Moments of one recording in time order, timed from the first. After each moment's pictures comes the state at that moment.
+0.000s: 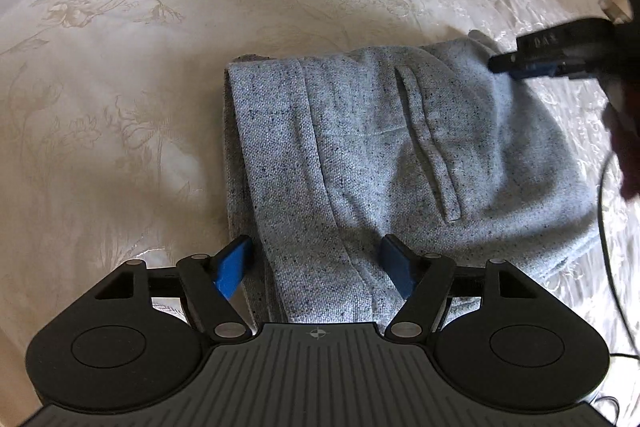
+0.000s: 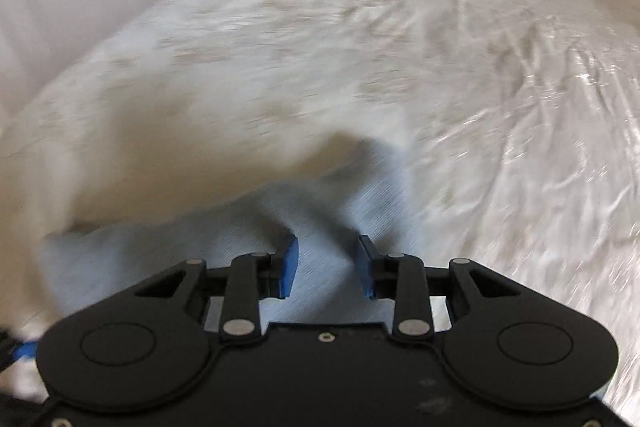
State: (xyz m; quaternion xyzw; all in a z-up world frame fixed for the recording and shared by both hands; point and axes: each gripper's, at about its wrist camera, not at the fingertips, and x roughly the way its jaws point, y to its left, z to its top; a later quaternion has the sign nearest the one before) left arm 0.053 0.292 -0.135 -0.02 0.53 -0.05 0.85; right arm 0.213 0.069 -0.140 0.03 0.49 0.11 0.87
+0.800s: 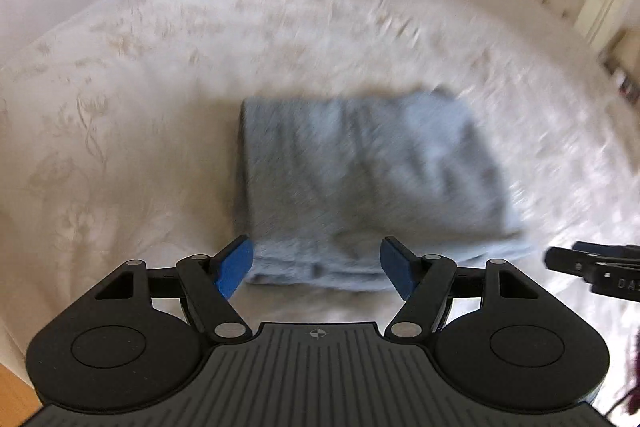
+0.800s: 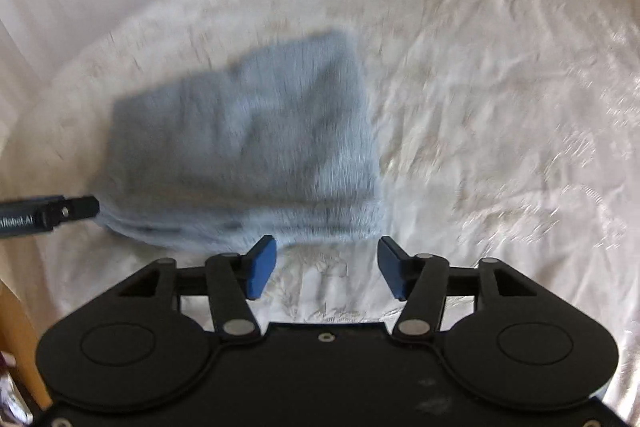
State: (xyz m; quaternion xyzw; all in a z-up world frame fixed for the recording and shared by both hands) left arm -0.026 0.268 -0.061 -0.06 0.44 -0.02 0.90; right arm -0.013 -0.003 -0.087 0.06 0.46 0.13 0.87
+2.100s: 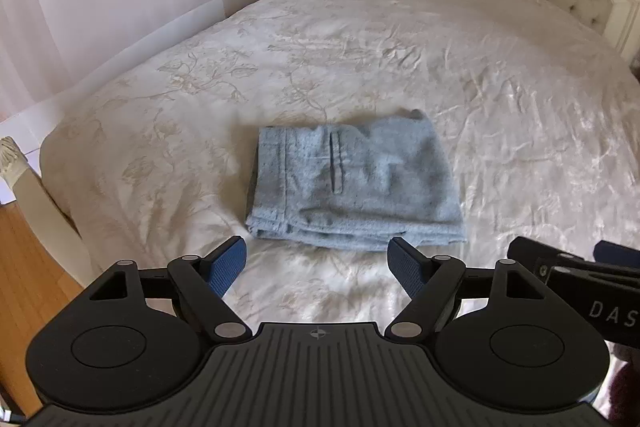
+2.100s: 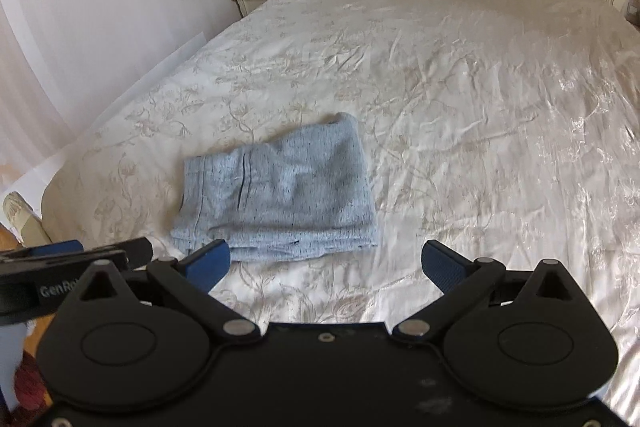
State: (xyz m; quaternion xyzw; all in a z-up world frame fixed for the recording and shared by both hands) left arm -0.116 0.177 0.041 -0.02 0.44 0.10 0.89; right arm -0.090 -0.007 0.037 0.07 0.43 0.10 0.89
